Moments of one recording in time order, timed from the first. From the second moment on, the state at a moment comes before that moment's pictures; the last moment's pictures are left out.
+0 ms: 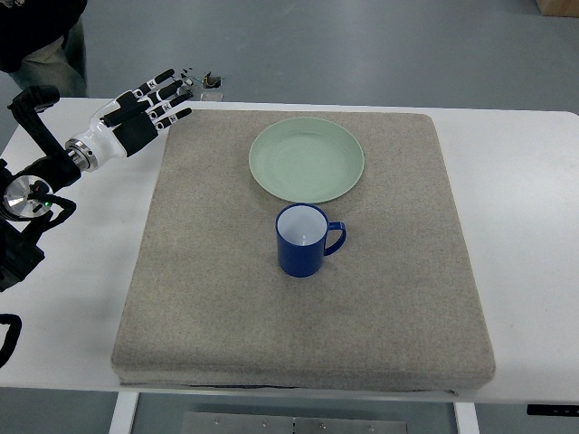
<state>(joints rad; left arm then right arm) -0.79 0.31 -1.03 -0.47 0.20 -0.61 0.09 0.04 0.00 0.01 0.13 -0.01 -0.05 0.01</state>
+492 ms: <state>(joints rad) -0.79 0.31 -1.02 -0.47 0.18 -0.61 0.08 0.04 0.00 0.01 0.13 -0.01 -0.05 0.01</state>
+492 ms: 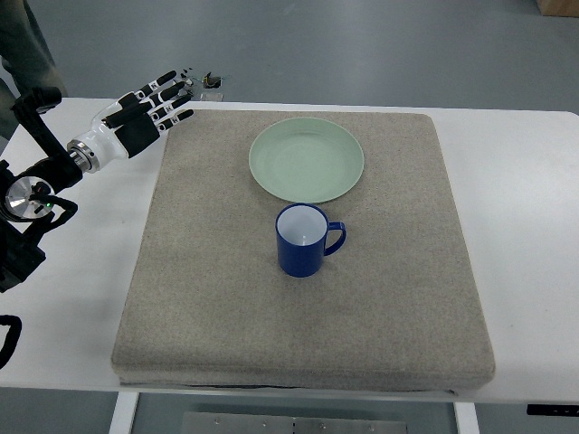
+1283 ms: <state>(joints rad) -0.71 0.46 -1.02 -0.83 0.70 -0.61 -0.19 0.04 0.00 0.01 0.13 -0.01 -0.05 0.01</state>
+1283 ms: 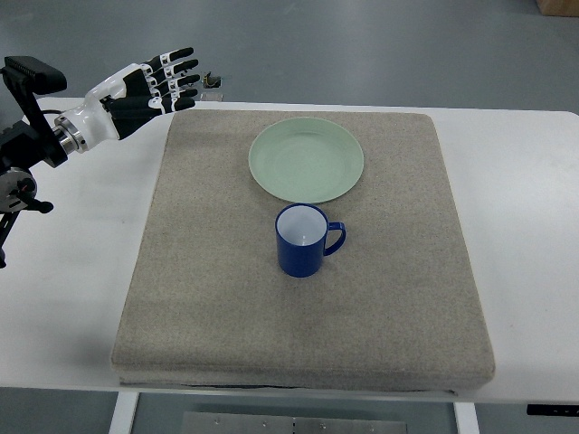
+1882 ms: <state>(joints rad) -0.46 0.41 -0.94 -1.13 0.94 -0.61 -0.38 0.04 0.00 0.01 0.13 -0.01 -0.05 0.01</state>
